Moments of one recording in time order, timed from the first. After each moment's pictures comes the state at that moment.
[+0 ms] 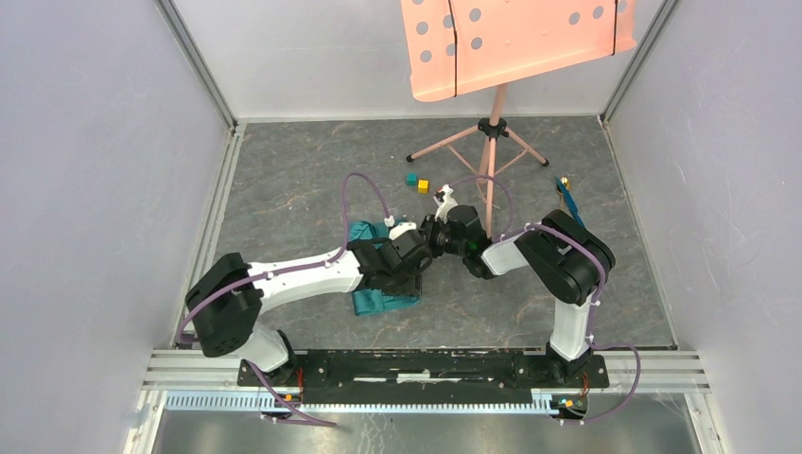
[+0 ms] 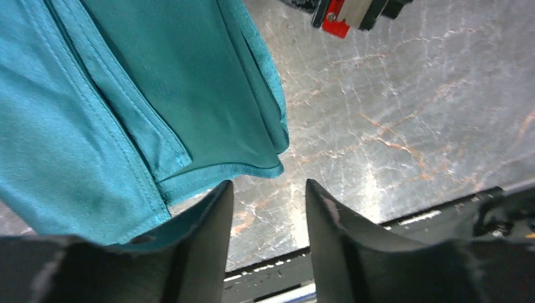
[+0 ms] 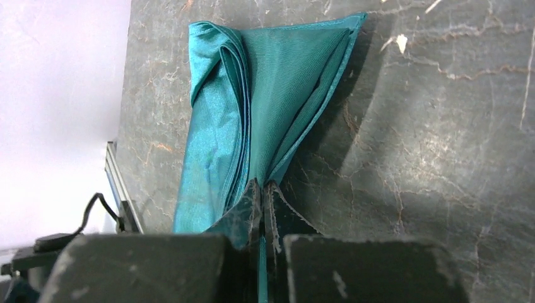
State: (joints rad) left arm -1.03 1.52 0.98 -0.57 -0.19 -0.88; right arm 0.67 1.90 0.72 0.74 -0.34 0.84
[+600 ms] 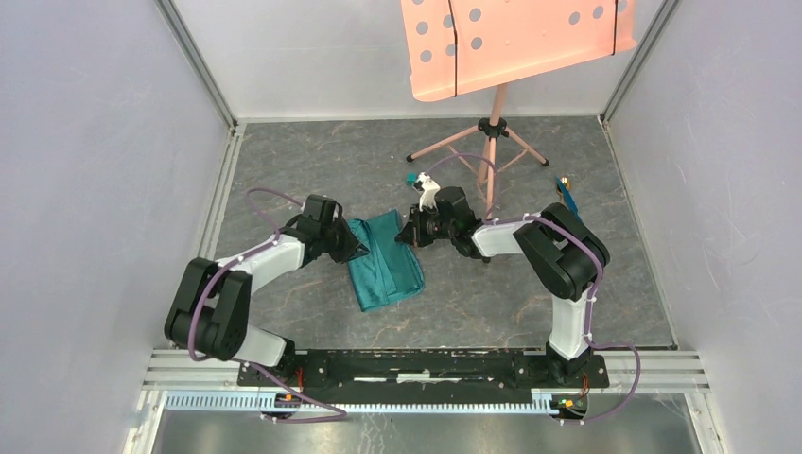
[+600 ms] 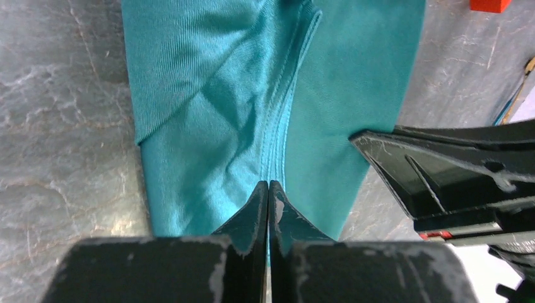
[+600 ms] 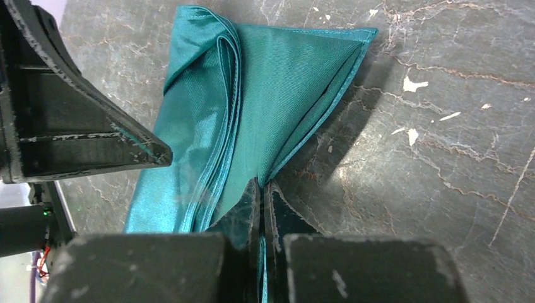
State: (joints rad) left arm -0.33 1.41 0.68 -0.18 0.23 -0.92; right arm 0.65 1.94 0.93 0.50 -0.41 0.47
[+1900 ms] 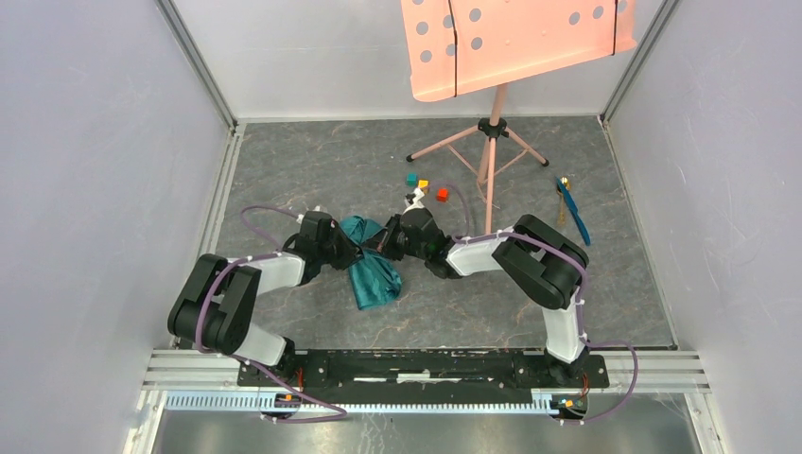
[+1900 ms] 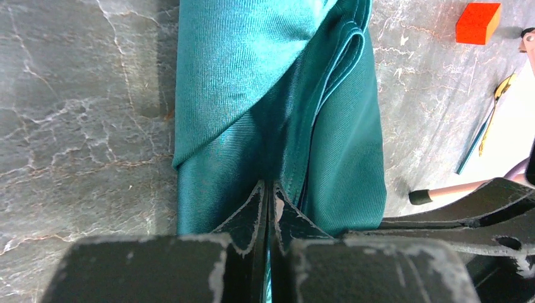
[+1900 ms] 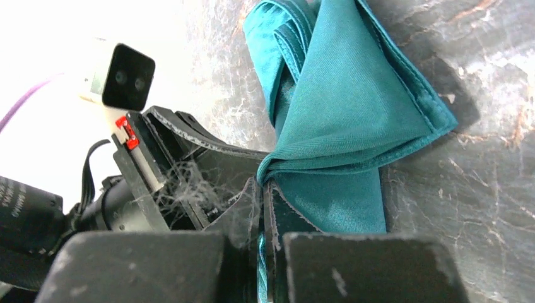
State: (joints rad) left arm -0.33 1.48 0.49 0.20 0.19 -0.97; right arm 0.88 1.98 0.98 0.57 -0.08 1.18
